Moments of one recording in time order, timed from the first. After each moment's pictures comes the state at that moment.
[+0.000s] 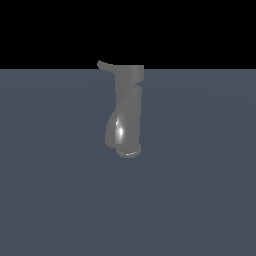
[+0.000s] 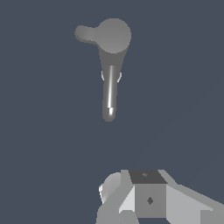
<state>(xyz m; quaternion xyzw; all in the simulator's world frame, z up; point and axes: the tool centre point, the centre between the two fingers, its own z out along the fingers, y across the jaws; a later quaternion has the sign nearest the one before) -0.233 -0.003 0.491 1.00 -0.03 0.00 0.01</state>
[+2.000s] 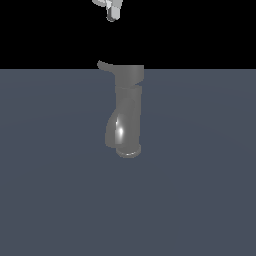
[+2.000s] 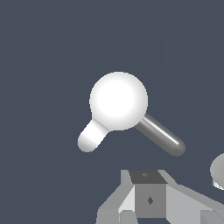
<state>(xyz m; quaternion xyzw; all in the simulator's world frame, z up) -0.047 0.032 0.394 0.87 -0.49 -0.04 -0.04</state>
